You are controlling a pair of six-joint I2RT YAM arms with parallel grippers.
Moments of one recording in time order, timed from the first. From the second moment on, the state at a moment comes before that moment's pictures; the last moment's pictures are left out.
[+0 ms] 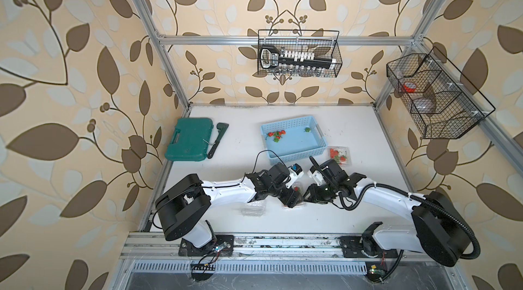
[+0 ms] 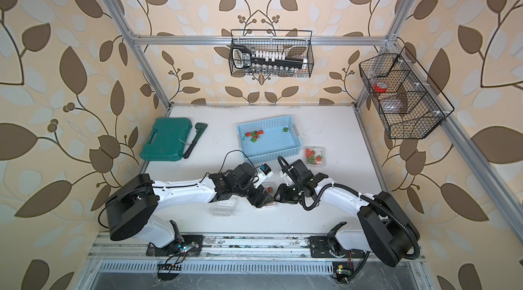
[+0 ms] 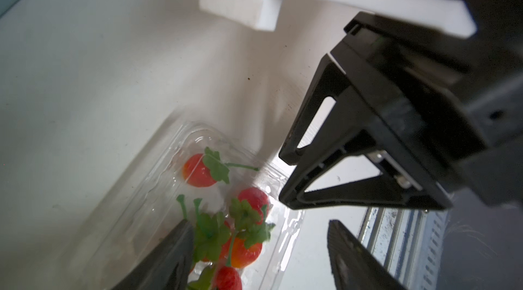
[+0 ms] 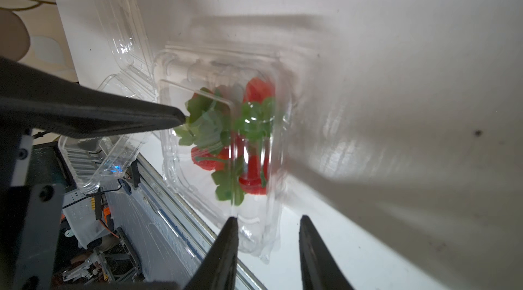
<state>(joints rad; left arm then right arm) -0.95 1.53 0.76 -0.05 0.30 -0.29 0.58 1.31 0.55 -0.38 -0.48 0.61</state>
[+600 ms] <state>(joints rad) -0.94 1.40 0.75 -0.13 0.20 -0.29 0.61 1.25 0.64 -0.51 -0.36 0.59</state>
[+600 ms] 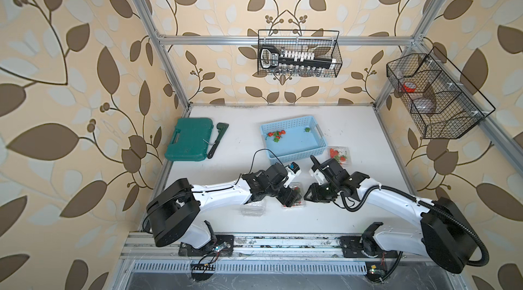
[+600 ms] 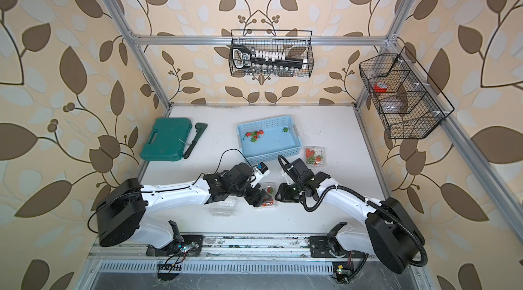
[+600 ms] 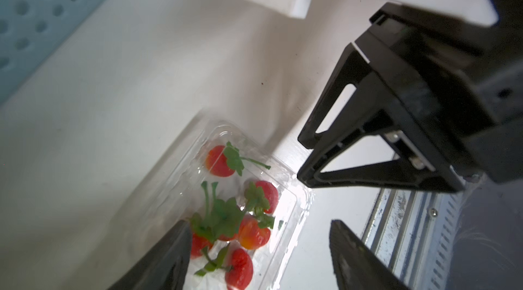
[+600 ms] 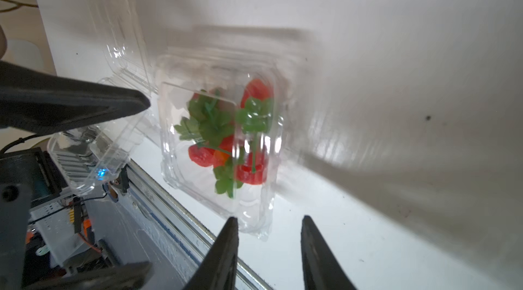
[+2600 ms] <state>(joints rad) -0.22 1.37 1.14 -0.56 0.55 -0.15 0.42 1.88 1.54 -0.61 -0.12 0.28</state>
